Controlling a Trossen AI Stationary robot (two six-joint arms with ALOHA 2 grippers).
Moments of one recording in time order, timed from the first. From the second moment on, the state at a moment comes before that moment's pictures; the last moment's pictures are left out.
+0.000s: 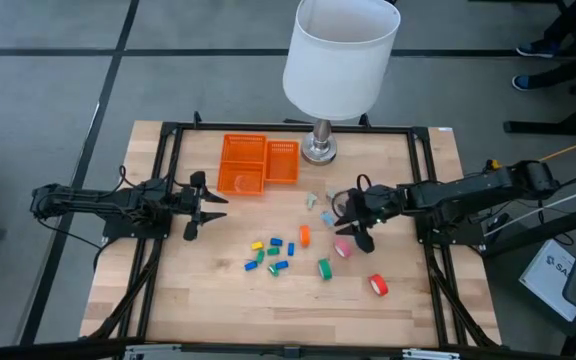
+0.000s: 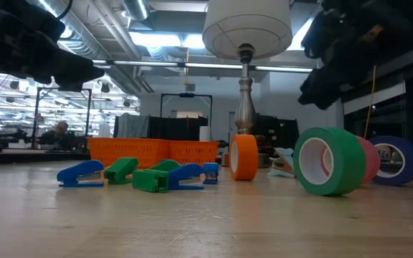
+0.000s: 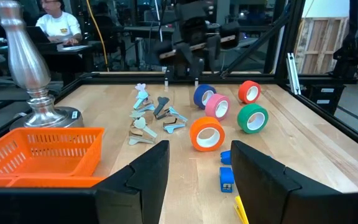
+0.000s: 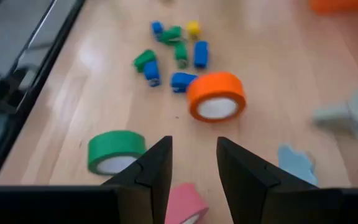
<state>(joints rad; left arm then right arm) 0.05 0.24 0.01 0.15 0.04 -0.01 0.08 1.15 0.51 -0.01 -0.15 0.26</state>
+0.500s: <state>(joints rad) 0.05 0.24 0.01 0.15 0.04 -0.01 -0.10 1.27 0.59 -0.12 -0.18 0.49</state>
